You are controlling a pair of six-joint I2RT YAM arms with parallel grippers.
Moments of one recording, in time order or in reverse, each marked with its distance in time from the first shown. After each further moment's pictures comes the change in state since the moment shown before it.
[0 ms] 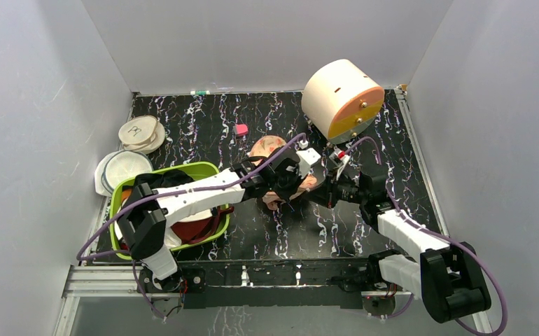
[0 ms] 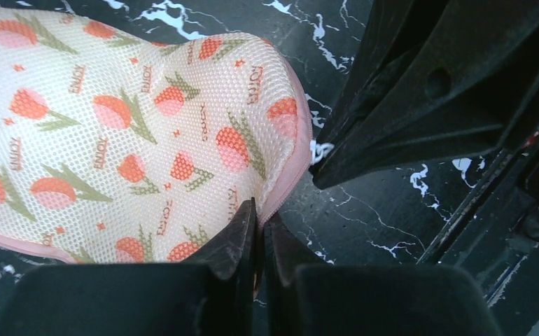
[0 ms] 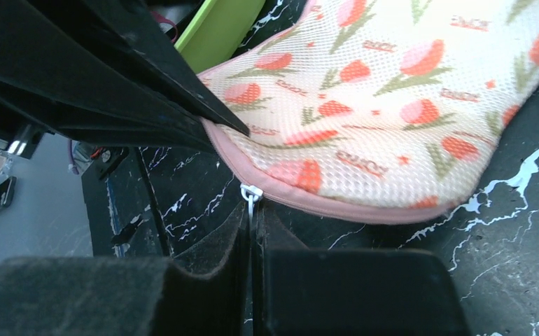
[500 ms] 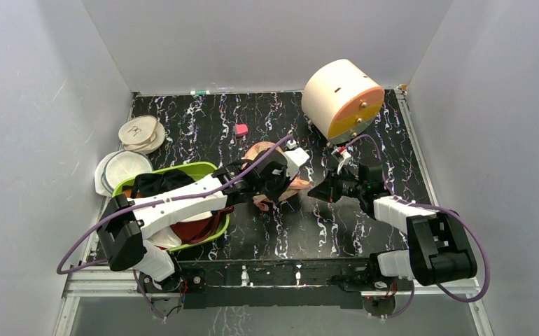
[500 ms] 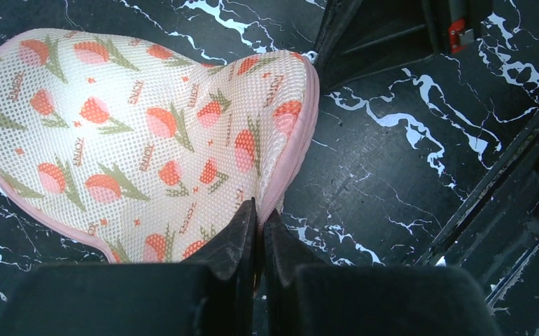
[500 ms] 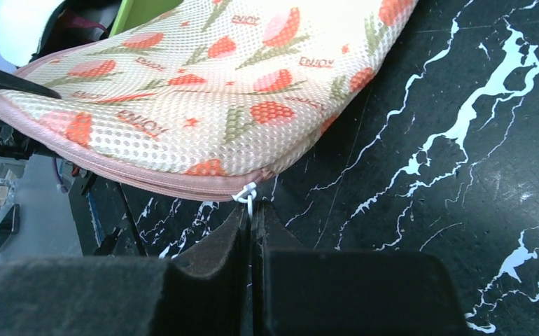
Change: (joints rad) left arm 0.000 -0.161 -0.093 -0.026 -0.080 0.029; right arm -0.086 0.230 0.058 -0.012 0.004 -0.023
